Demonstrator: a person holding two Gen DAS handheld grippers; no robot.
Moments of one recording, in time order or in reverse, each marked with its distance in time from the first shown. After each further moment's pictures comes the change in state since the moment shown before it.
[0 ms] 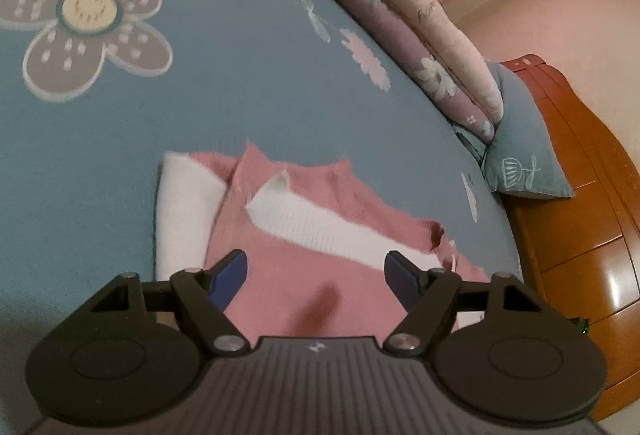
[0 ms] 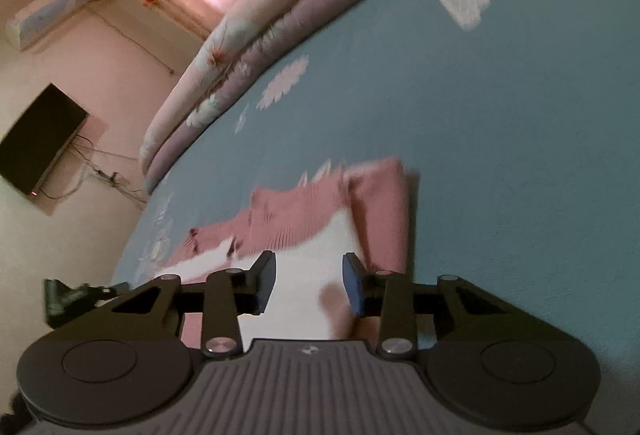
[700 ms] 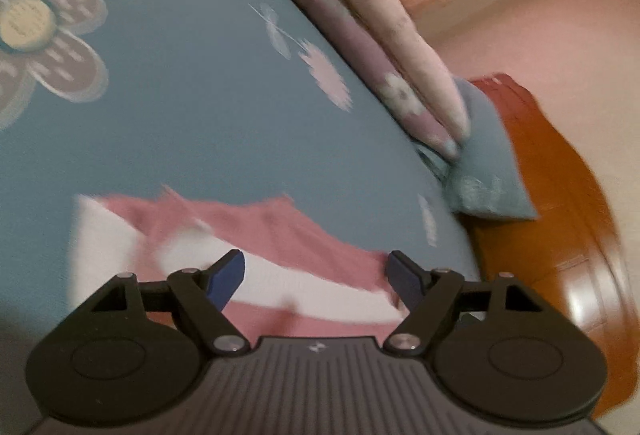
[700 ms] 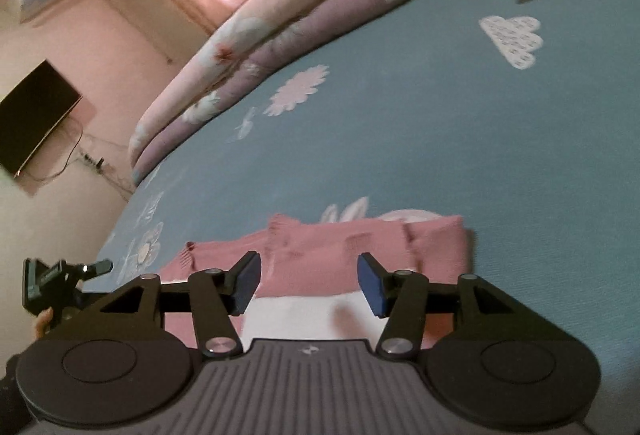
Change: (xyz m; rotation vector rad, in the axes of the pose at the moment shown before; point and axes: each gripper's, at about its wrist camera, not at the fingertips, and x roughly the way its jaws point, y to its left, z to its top) left arm 0.027 -0.018 0.011 -0.037 0.014 -0.151; right arm 0.026 0.043 0.012 -0.078 0.026 -0.028
